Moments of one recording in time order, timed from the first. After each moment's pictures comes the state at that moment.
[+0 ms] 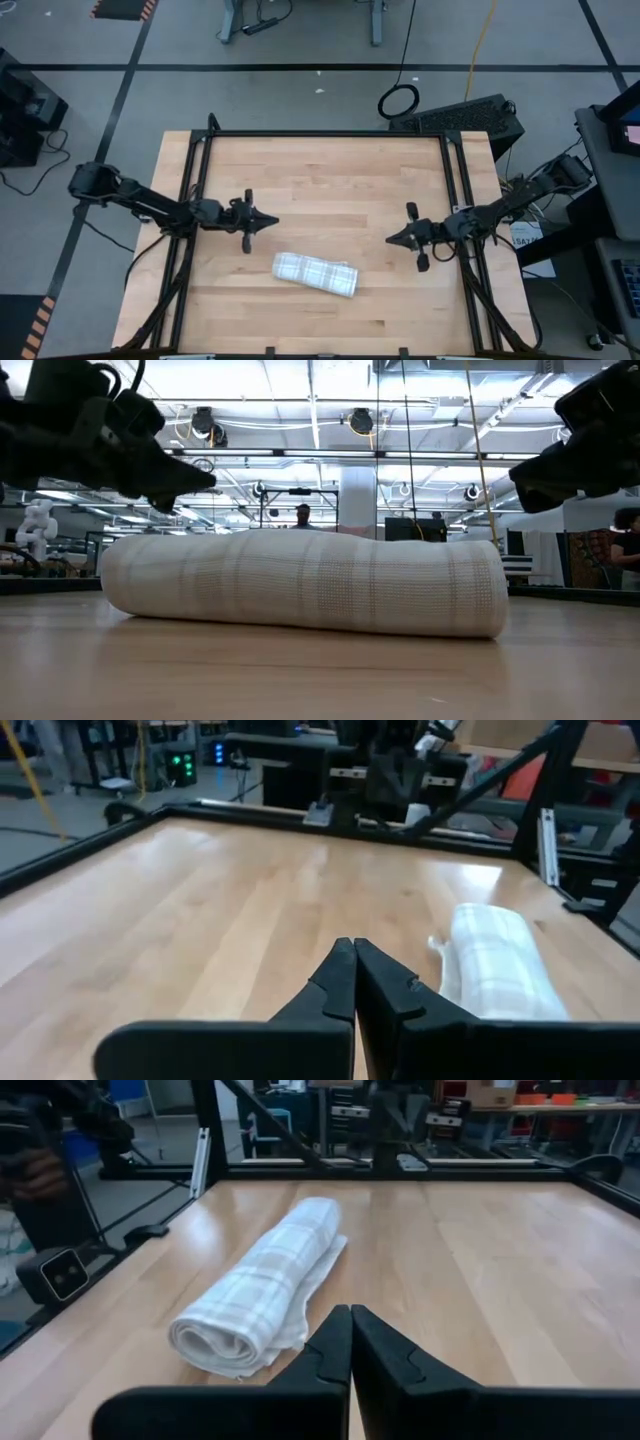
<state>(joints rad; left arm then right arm) -0.12 1.15 0.06 0.99 -0.14 -0.12 0.40 0.81 0.02 0.62 0.28 0.11</state>
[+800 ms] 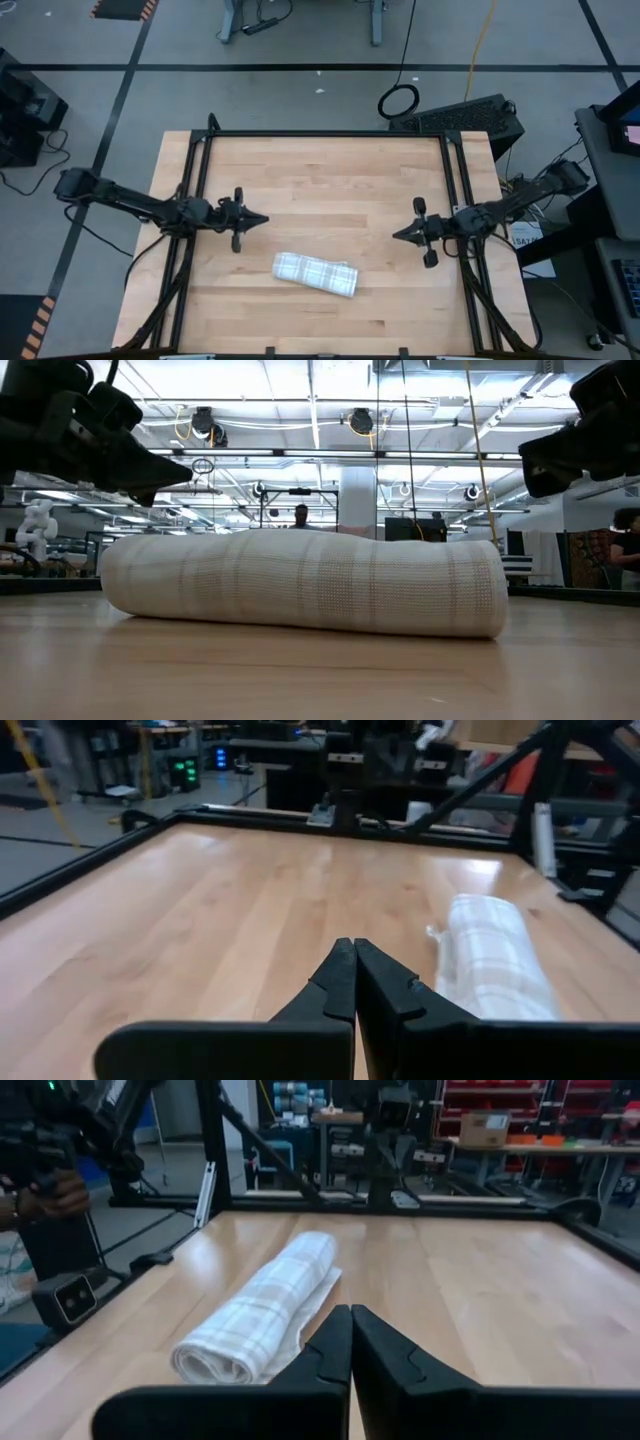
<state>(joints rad) -0.14 0.78 0.01 0.66 -0.17 -0.10 0.40 0.52 0.01 0.43 0.28 0.05</state>
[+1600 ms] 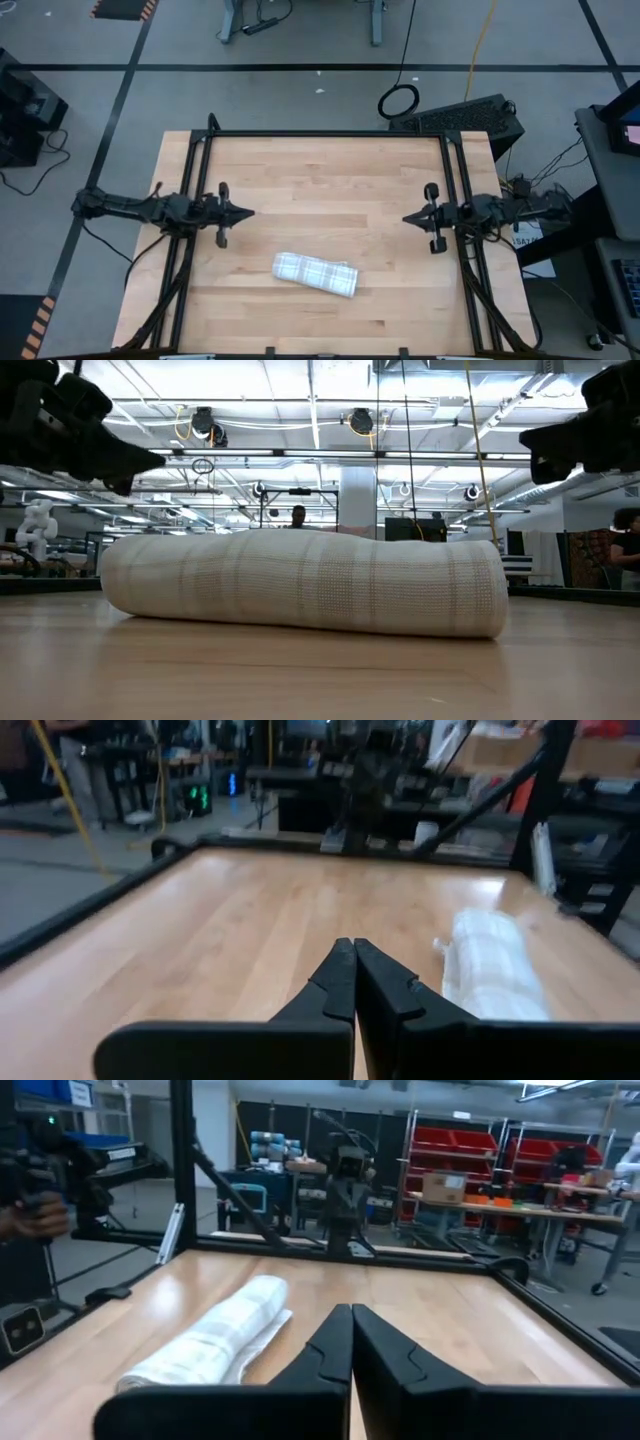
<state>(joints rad) -0.15 0.13 0.01 0.05 -0.21 -0.07 0.19 0.00 0.01 0.04 0.14 -0.07</state>
